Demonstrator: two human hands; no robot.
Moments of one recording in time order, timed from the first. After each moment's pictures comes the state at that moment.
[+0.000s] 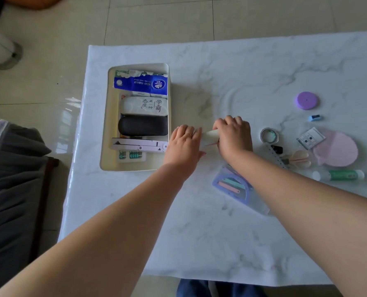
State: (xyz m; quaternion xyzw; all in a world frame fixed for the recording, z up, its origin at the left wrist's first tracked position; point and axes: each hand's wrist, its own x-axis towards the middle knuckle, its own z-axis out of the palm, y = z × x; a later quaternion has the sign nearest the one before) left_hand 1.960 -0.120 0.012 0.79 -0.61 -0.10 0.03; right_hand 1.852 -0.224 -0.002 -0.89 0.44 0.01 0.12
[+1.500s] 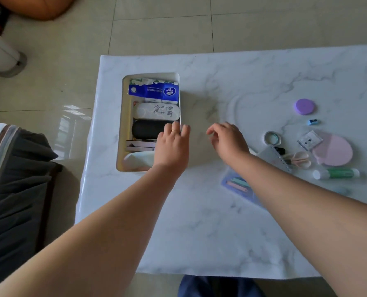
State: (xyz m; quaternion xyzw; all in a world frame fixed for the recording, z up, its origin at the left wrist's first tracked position) left_hand 1.998 -0.090 0.059 0.83 -0.56 -0.07 0.03; right_hand 1.873 -0.193 0.031 -0.85 0.45 -0.01 0.25
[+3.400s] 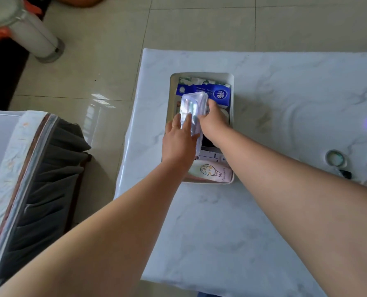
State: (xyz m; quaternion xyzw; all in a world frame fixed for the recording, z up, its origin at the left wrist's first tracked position) left_hand 2.119 -0.072 0.028 0.90 -0.40 -0.17 0.11; right_hand 2.077 -0.176 0.028 -0.67 0.54 -0.03 0.50
